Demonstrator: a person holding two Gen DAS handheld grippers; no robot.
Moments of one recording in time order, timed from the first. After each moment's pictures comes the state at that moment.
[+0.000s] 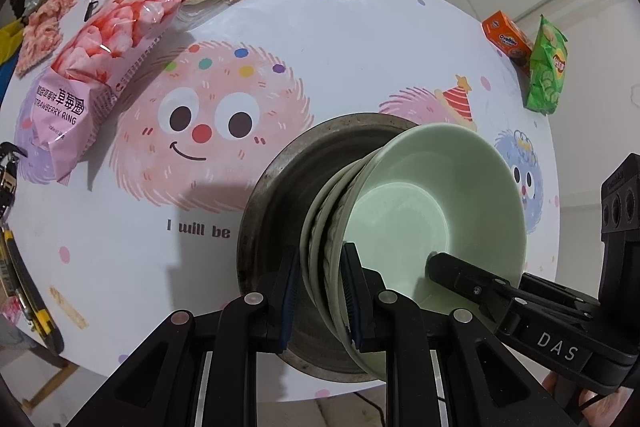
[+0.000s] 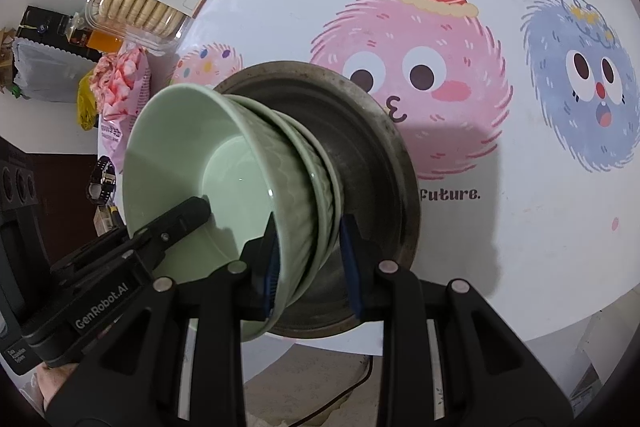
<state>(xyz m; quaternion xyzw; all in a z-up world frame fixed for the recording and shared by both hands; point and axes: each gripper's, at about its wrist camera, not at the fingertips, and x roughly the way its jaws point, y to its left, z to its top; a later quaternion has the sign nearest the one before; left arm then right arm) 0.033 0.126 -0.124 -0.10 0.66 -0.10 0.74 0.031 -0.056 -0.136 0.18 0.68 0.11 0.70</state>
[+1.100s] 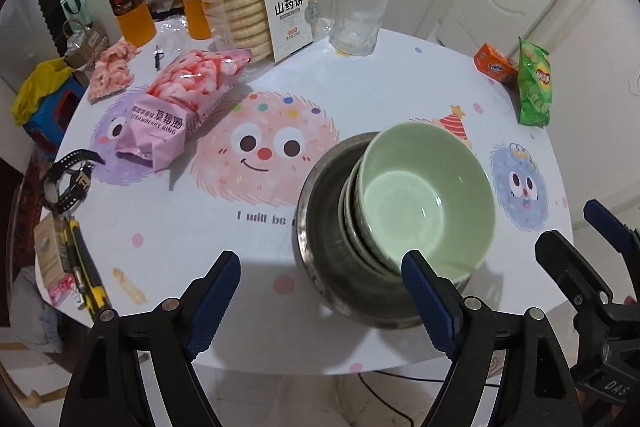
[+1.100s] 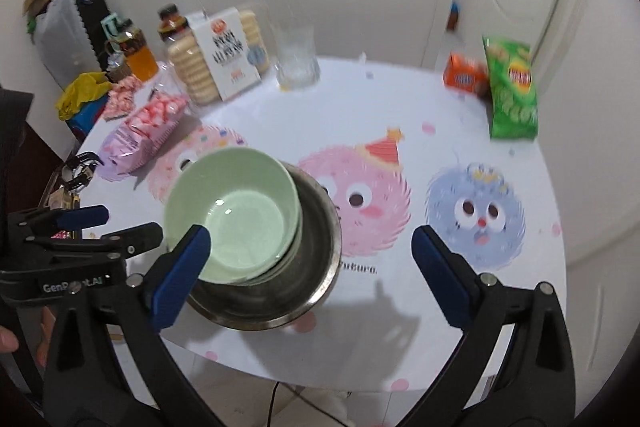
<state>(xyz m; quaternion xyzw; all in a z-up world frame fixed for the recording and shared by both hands) -0.037 0.147 -0.063 -0.06 0.57 -0.06 0.82 -0.050 -0.040 -0.027 -0.03 0.46 0.09 0.88</state>
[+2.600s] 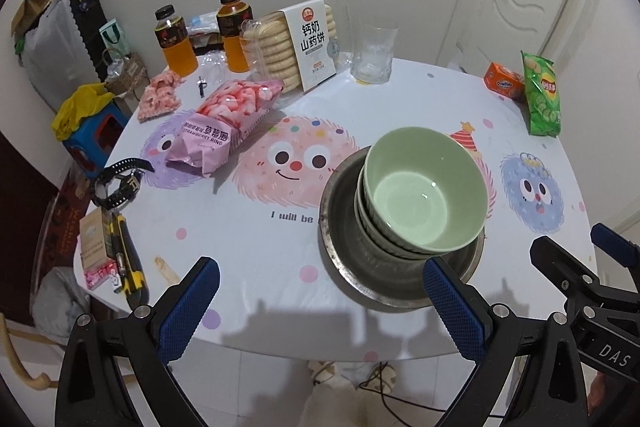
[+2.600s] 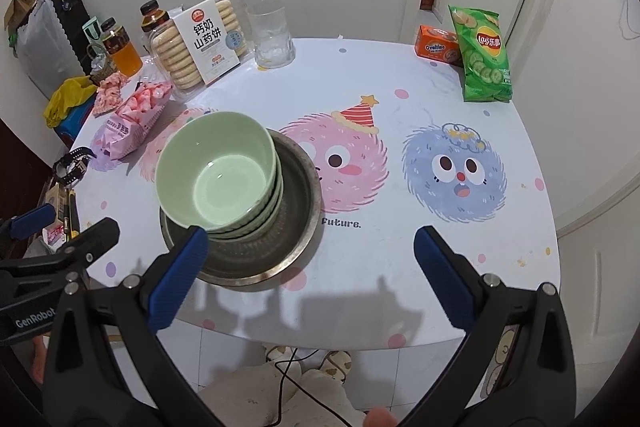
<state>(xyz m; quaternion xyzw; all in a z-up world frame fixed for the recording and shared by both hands) -0.085 0.135 -0.037 -0.02 0.51 0.00 0.86 -0.079 -0.055 -0.031 0.00 0.49 0.04 0.87</state>
